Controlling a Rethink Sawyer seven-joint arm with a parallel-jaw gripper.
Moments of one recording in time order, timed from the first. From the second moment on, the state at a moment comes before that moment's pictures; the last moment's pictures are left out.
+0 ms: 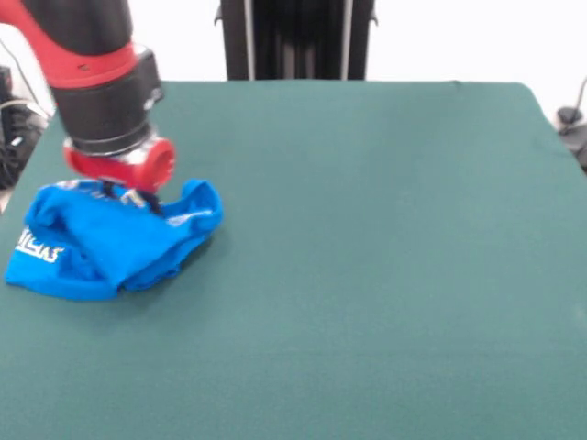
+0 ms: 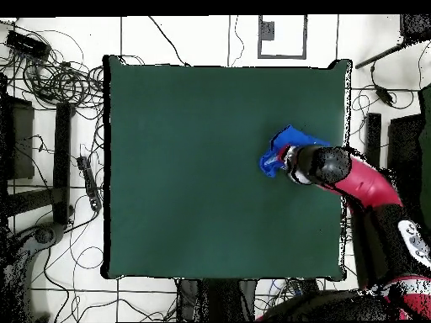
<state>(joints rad) -0.64 -0.39 0.18 1.36 -0.14 0.62 1.75</state>
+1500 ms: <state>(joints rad) -0.73 -0.35 0.25 1.19 -0.29 0.72 1.74</state>
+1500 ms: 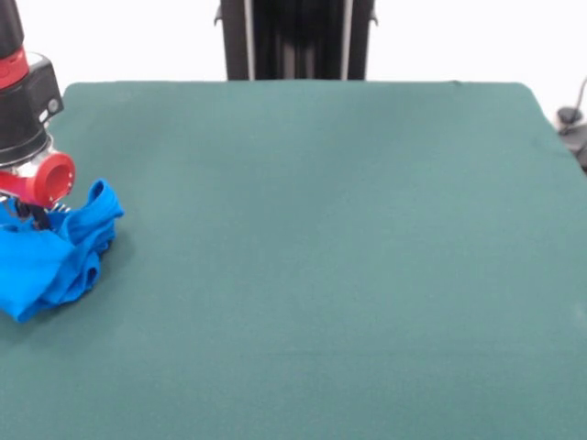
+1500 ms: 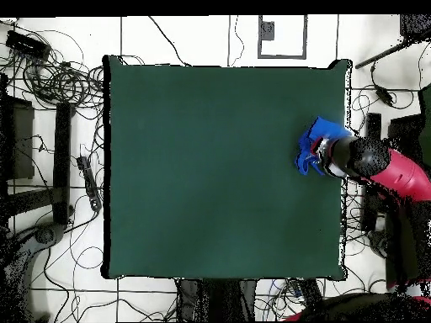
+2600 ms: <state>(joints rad) -0.71 -0.62 0.25 1.52 -0.27 0.68 1.74</state>
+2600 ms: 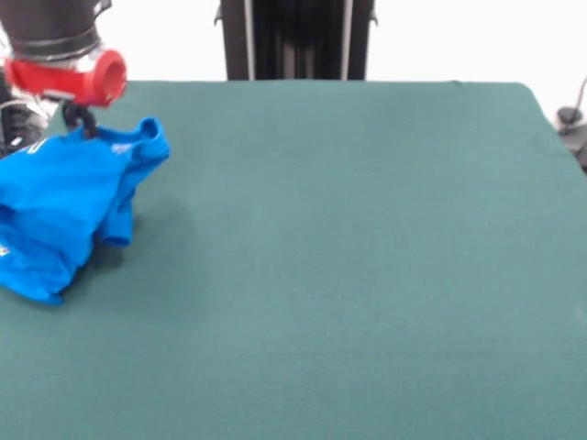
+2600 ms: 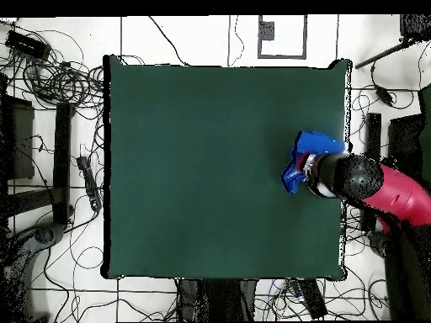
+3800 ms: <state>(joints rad) -0.53 -0.82 0.20 1.92 -0.09 0.48 1.78</state>
